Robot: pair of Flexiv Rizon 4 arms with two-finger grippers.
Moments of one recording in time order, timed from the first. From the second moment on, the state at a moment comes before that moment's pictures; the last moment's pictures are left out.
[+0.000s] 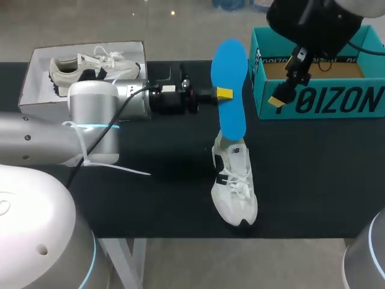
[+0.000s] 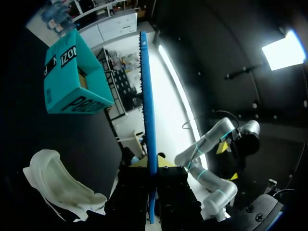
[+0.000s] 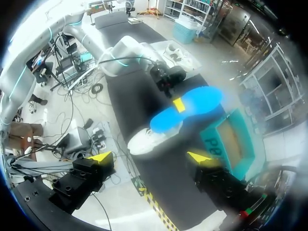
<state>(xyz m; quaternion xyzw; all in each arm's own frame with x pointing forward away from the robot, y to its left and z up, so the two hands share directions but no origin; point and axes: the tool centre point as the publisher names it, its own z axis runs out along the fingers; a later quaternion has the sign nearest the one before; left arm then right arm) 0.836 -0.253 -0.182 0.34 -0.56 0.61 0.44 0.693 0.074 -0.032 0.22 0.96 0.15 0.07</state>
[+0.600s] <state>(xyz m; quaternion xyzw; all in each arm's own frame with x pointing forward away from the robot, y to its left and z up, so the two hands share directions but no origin) 0.794 -0.234 -0.199 0.21 -0.63 0.66 0.36 0.693 0.074 -0.031 0.22 0.96 0.15 0.07</state>
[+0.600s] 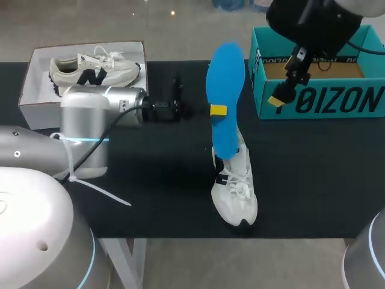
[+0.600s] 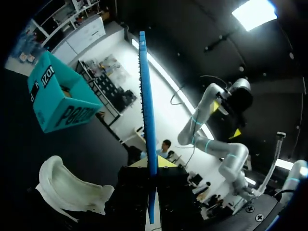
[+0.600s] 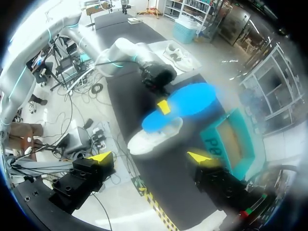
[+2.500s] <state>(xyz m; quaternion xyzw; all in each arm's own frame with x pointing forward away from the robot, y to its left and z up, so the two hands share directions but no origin) 0.765 -0.236 -0.172 0.06 -0.73 0.68 0.05 0.693 0.073 -0.031 0.22 0.96 0.15 0.07</state>
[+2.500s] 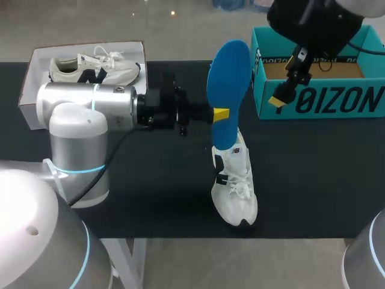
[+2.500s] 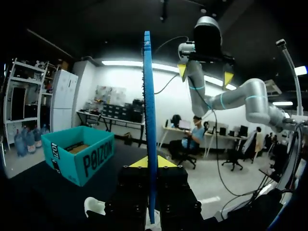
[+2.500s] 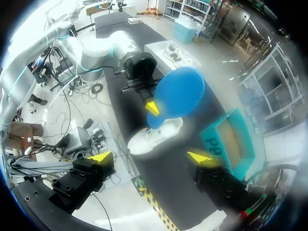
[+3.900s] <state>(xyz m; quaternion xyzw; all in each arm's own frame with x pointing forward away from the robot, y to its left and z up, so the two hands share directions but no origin) 0.741 -0.203 -0.190 -0.16 -0.71 0.66 -0.20 0.693 0.073 -0.031 0.22 0.96 0.15 0.07</state>
